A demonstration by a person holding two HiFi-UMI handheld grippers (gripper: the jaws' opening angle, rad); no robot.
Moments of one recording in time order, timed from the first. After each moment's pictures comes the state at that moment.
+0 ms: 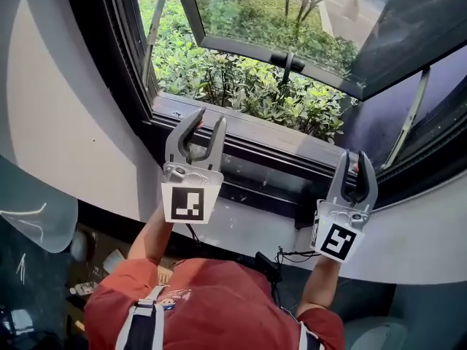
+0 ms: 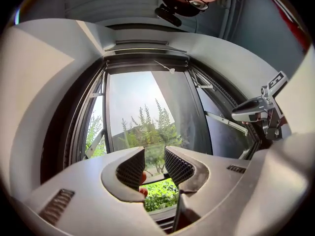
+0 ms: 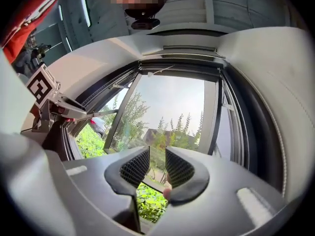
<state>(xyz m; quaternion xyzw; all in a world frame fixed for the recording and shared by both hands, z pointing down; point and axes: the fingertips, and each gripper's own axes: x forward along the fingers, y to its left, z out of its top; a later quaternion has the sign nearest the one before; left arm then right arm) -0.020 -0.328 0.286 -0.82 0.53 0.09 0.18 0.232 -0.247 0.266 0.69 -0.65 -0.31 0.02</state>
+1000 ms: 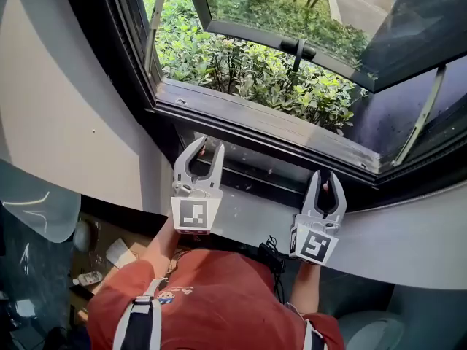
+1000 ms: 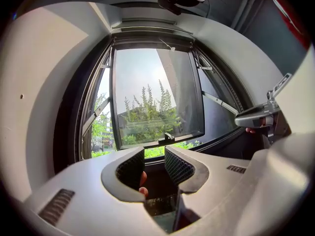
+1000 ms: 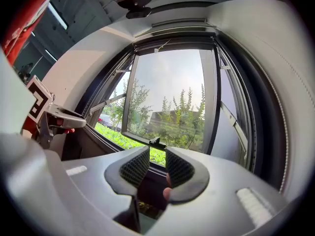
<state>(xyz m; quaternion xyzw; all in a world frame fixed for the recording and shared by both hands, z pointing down) -0.034 -0.315 0.405 -0.83 0.55 0.00 0.09 0.209 -0.245 0.392 0.70 -0.69 -0.15 0.03</state>
